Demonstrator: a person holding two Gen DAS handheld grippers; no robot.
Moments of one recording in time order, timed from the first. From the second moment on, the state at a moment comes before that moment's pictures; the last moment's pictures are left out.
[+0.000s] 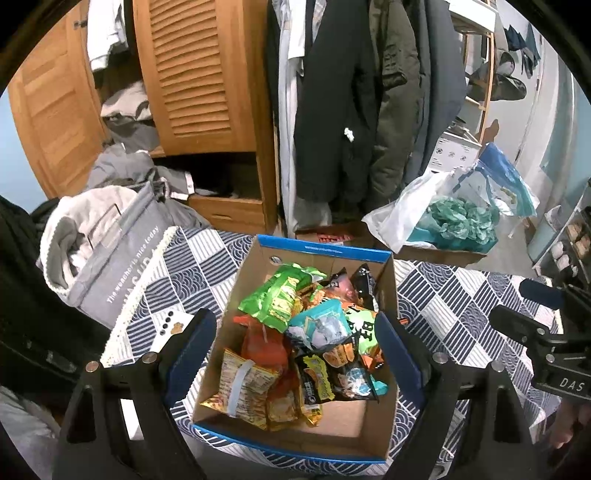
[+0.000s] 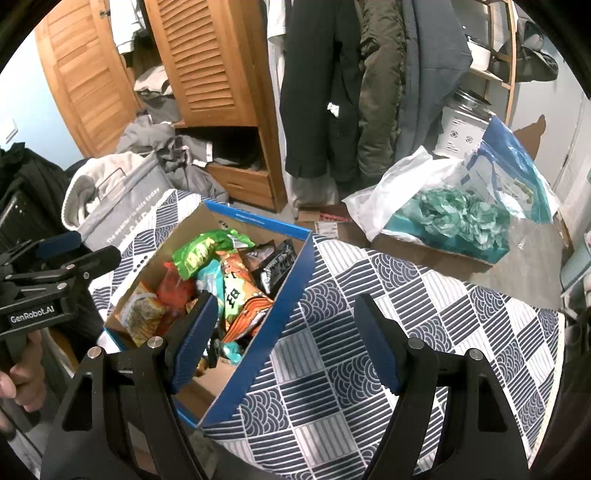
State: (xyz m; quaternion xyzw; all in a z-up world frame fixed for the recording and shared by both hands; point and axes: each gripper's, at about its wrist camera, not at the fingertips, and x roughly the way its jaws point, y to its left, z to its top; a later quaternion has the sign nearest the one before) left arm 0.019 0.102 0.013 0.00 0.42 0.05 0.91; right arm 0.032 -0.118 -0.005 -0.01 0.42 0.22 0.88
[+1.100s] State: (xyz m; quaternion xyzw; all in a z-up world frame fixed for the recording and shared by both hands) left arm 0.021 0.100 0.008 0.01 0.44 0.07 0.90; right arm 0.032 -0.117 -0.004 -0.01 0.42 0.22 0.88
